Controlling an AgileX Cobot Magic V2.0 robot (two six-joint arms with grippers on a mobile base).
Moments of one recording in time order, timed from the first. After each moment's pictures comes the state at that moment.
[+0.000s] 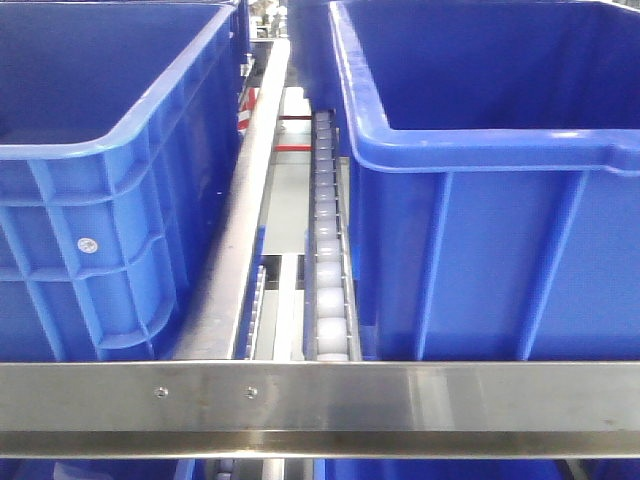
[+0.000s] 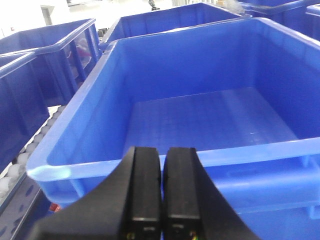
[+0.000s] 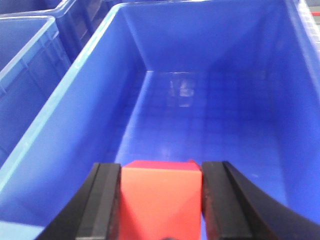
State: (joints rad) left arm -0.02 -0.01 0.01 -0.01 0.03 0.14; right arm 0.21 0.56 -0.58 0.06 0.32 0.10
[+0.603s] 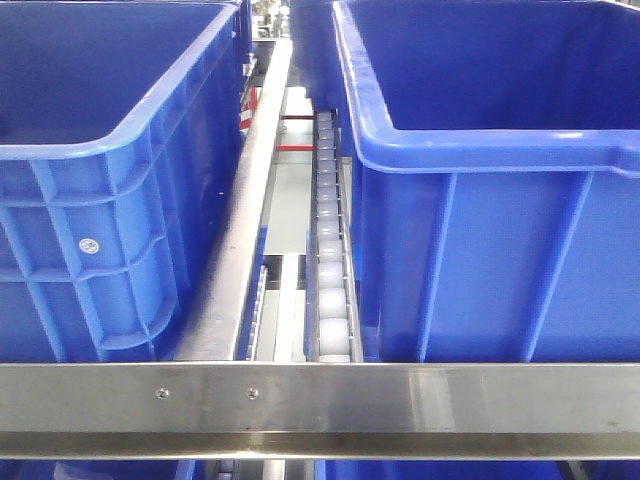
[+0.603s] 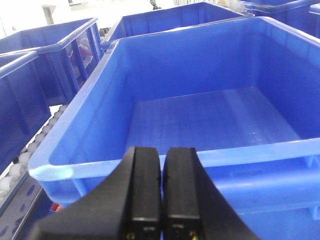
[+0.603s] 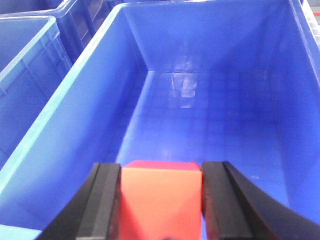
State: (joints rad) left arm -0.02 -0.01 0.01 -0.01 0.03 0.14; right arm 0.21 0.56 -0.58 0.06 0.32 0.10
